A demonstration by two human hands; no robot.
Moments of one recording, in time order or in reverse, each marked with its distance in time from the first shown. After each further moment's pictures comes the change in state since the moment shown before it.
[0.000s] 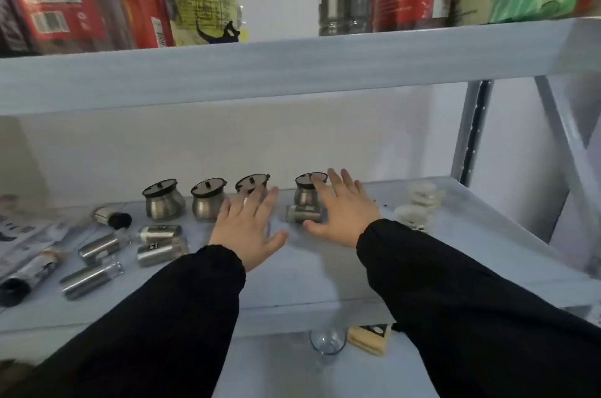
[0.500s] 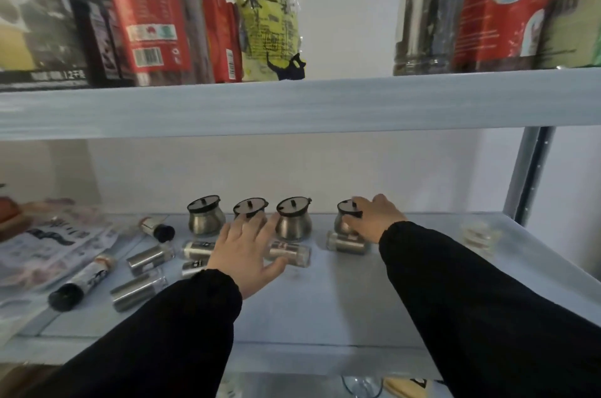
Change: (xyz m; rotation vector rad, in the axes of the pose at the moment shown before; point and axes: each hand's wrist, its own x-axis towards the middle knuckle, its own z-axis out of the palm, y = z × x) left_hand -0.020 -0.071 -0.006 0.038 0.039 -0.074; right_hand 0.079 0.003 0.007 0.183 -0.174 0.259
